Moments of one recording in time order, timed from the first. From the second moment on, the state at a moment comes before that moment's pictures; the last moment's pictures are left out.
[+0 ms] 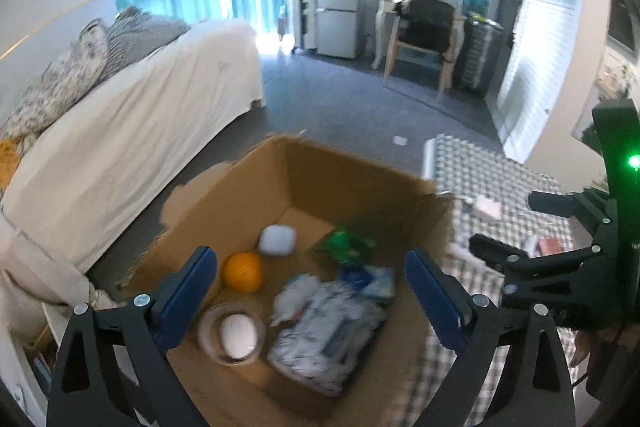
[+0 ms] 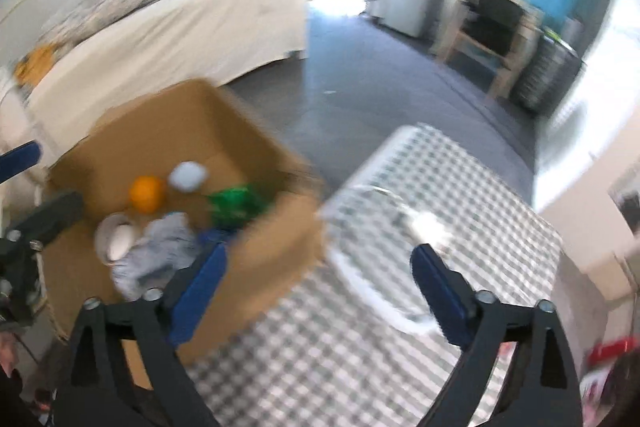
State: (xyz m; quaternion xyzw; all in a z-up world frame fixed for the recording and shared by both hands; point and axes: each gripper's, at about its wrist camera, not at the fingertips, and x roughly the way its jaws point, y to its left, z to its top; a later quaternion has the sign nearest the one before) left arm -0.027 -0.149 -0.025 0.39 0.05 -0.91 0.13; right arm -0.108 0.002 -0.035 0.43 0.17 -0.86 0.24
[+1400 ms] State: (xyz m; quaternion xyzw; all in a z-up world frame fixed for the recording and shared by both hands) left arm -0.132 0.059 -0.106 0.43 -0.05 -0.90 0.01; right arm -0.197 0.205 -0.186 0.54 0.11 -0.83 0.09
